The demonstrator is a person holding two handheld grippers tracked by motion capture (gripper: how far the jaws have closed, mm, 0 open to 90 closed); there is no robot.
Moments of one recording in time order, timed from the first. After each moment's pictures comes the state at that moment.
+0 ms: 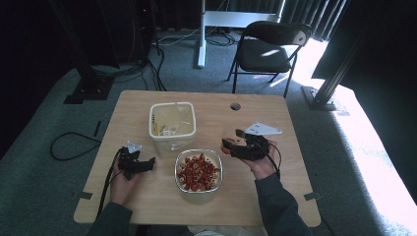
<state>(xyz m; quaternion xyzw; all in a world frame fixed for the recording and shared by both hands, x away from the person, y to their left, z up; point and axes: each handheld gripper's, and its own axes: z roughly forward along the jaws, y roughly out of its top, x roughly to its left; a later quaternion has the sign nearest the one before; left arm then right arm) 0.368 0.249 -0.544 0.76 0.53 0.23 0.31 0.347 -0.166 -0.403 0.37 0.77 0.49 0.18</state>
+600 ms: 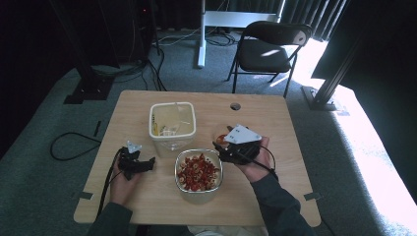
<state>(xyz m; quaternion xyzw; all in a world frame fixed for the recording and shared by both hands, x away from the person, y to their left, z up) 0.368 0.248 -0.544 0.75 0.53 0.23 0.31 0.319 -0.124 -0.370 0.26 0.82 0.41 0.32</state>
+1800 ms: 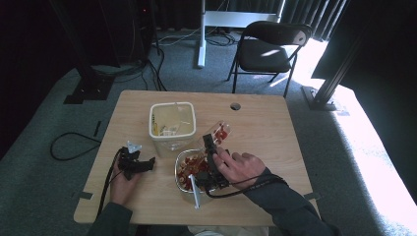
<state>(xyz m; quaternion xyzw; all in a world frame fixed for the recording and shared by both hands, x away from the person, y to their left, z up) 0.368 0.249 -0.544 0.76 0.53 0.23 0.31 0.256 -0.050 -0.406 -0.19 0.69 -0.03 0.69</state>
